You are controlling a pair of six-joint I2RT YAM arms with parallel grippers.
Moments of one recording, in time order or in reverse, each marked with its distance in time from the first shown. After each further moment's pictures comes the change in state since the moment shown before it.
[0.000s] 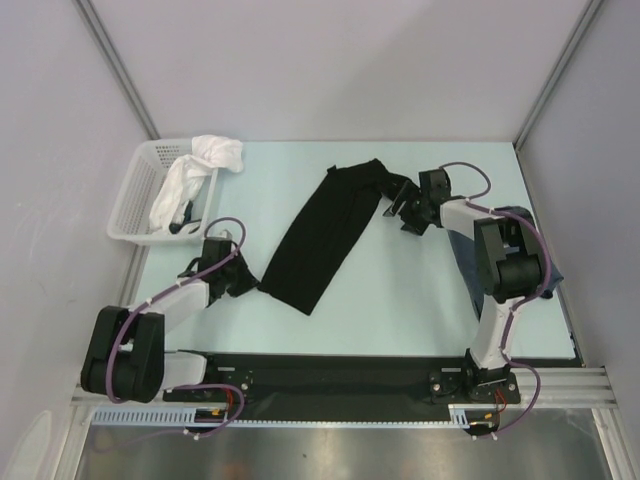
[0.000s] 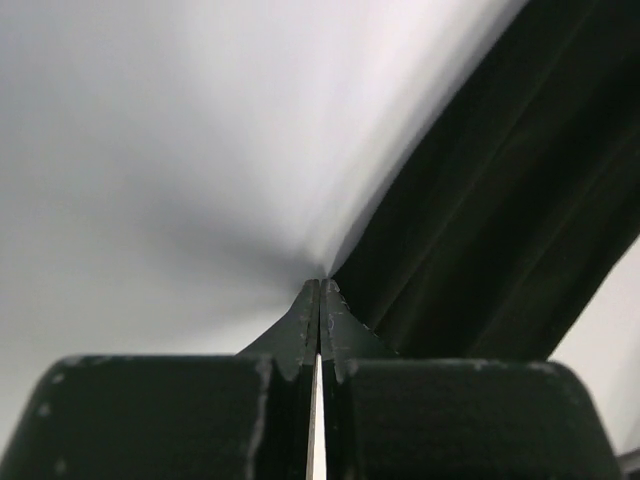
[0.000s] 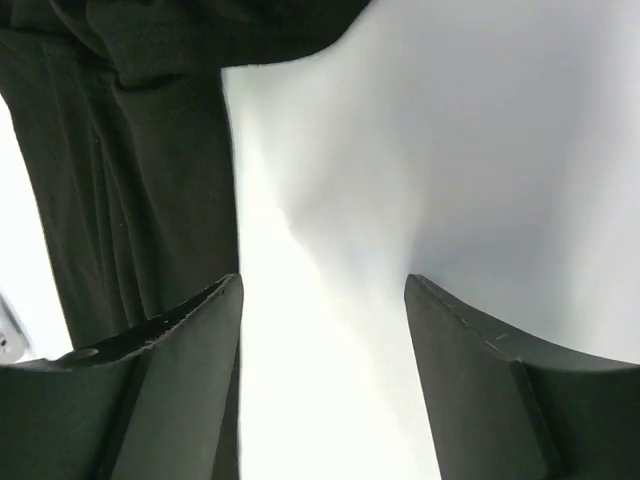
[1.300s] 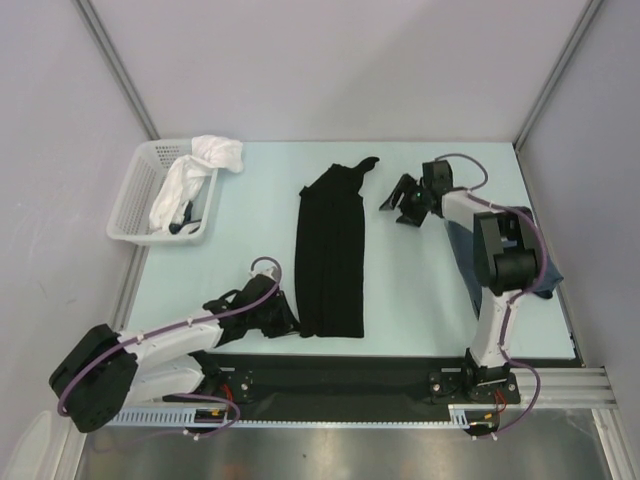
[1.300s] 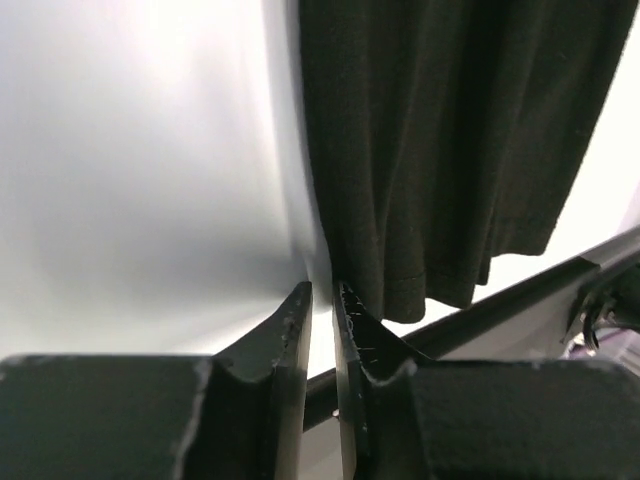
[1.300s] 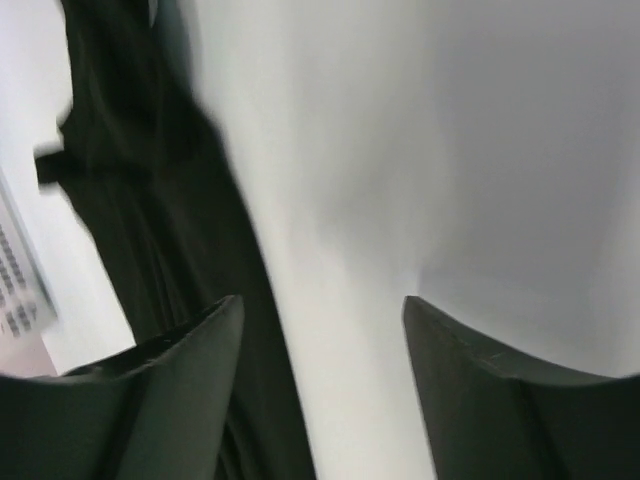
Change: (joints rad) left arm -0.596 -0.193 -0.148 -0.031 -0.018 -0.353; right arm -0.038 0.121 0.198 -0.053 -0.164 -0.069
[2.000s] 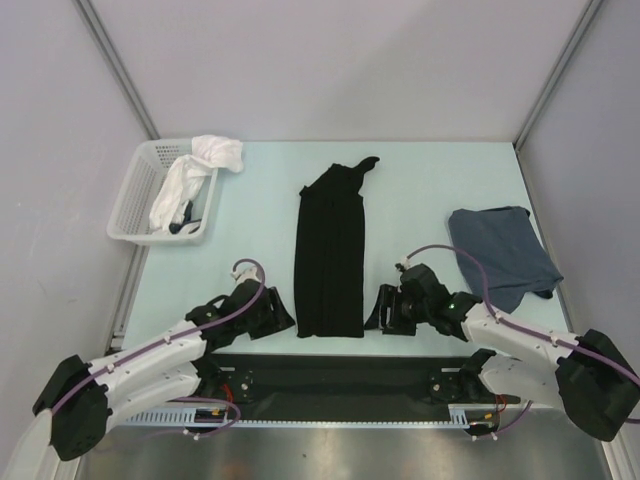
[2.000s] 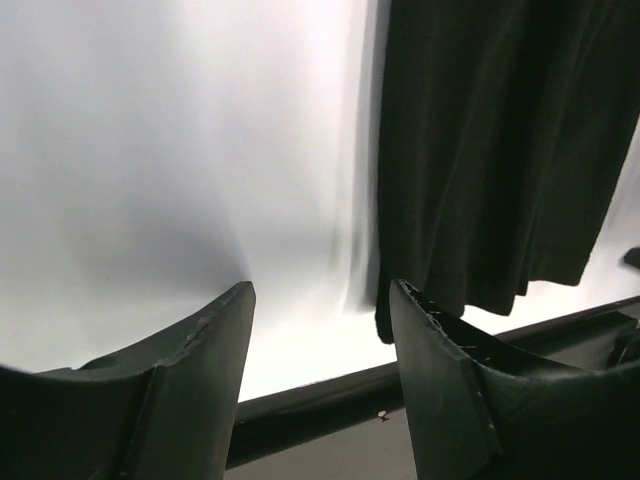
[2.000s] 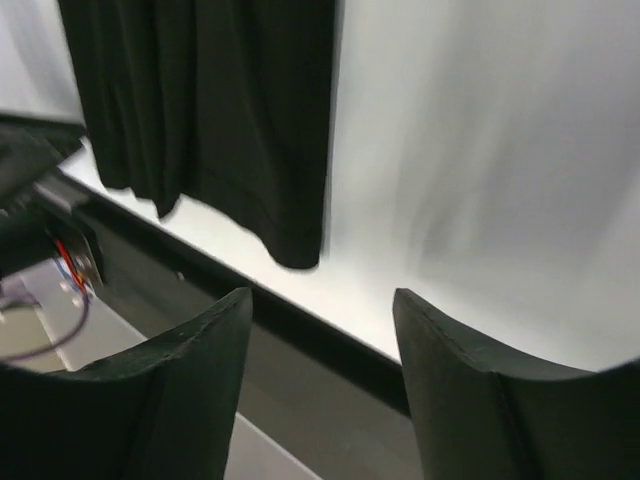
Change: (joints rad) left arm -0.002 -0.233 -0.007 -0.232 -0.197 -0.002; right arm 0.539 -1.025 -1.003 -0.063 0.060 0.151
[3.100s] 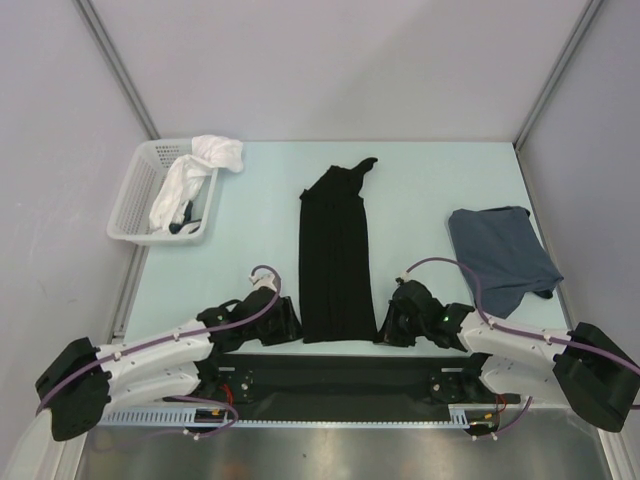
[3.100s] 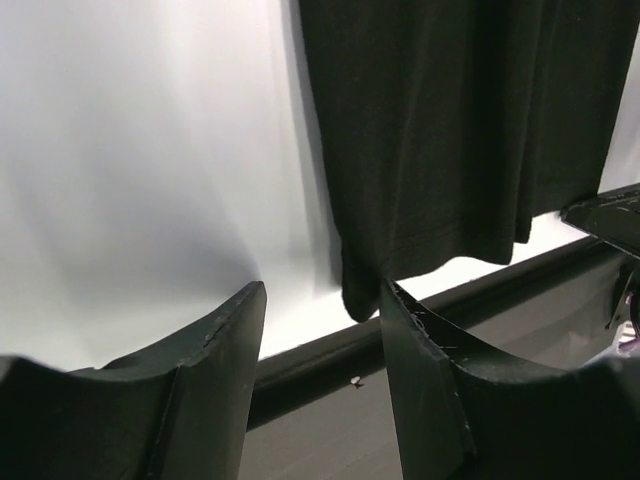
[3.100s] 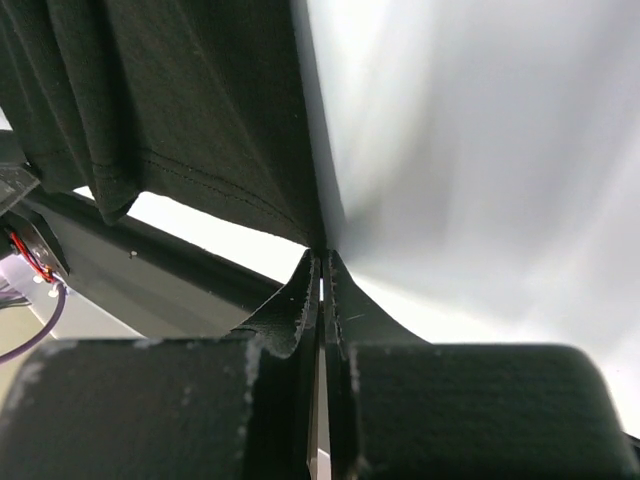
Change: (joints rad) left arm -0.147 0.066 0.001 0.084 0.035 -0.019; right arm 0.176 0.018 -0.095 0.041 0.148 0.199
